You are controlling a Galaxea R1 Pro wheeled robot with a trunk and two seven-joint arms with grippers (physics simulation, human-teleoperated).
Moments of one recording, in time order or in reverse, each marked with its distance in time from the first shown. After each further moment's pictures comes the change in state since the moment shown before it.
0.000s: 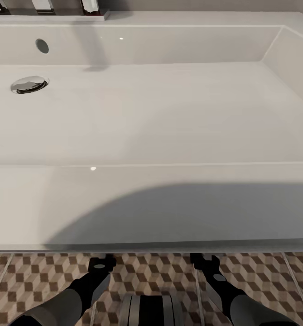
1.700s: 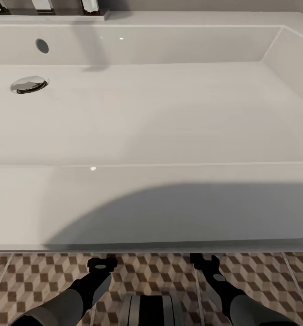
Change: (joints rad) left arm 0.000 -0.008 0.000 0.004 -0.003 -0.007 0.000; right arm 0.000 0.001 0.000 0.000 0.002 0.000 0.000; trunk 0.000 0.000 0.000
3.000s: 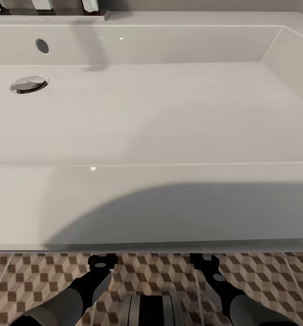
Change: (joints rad) left arm 0.000 0.005 0.001 -0.025 0.001 -0.013 0.001; right arm 0.000 0.001 0.001 0.000 0.006 0.000 0.000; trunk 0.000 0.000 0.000
